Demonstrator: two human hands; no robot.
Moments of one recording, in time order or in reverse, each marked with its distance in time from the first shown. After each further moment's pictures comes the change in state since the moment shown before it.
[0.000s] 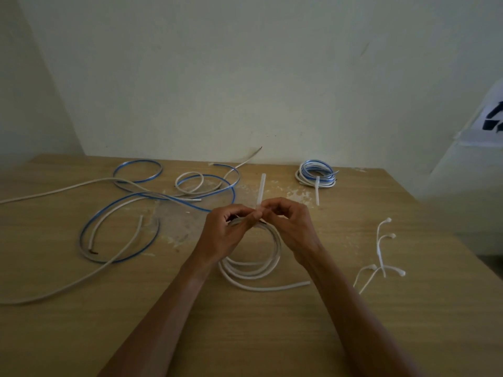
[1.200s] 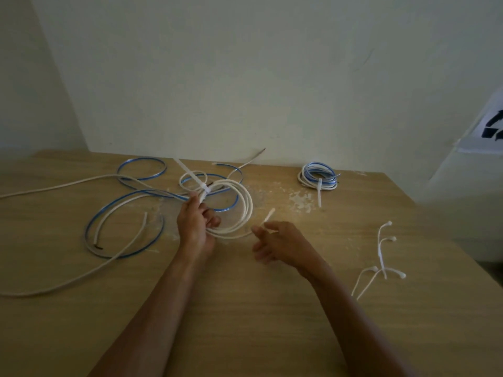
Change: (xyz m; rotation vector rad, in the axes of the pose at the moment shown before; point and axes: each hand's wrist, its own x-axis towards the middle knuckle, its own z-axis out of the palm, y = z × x) left_hand 0.017 -0.022 -0.026 -0.979 0.669 -0.499; right_hand -0.021 -0.007 0.016 -0.251 -0.202 0.458
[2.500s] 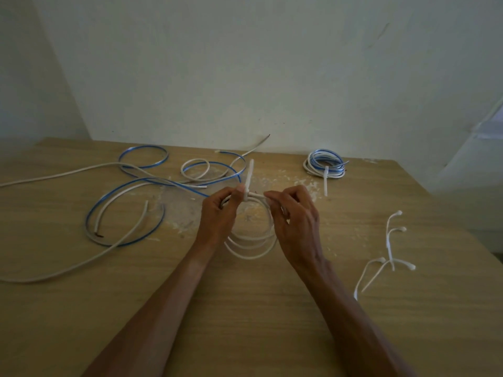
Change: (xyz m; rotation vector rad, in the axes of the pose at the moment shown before) left_hand -0.025 -0.018 0.005 0.770 -0.350 0.386; right_hand 0.000 0.008 0.001 -0.427 0.658 -0.862
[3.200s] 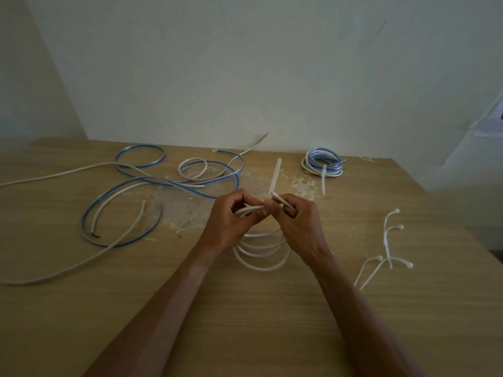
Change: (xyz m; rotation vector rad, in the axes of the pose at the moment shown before) left_hand -0.015 0.011 0.008 0.042 -0.265 0.115; right_hand 0.005 0.010 -0.009 0.453 -0.230 0.433
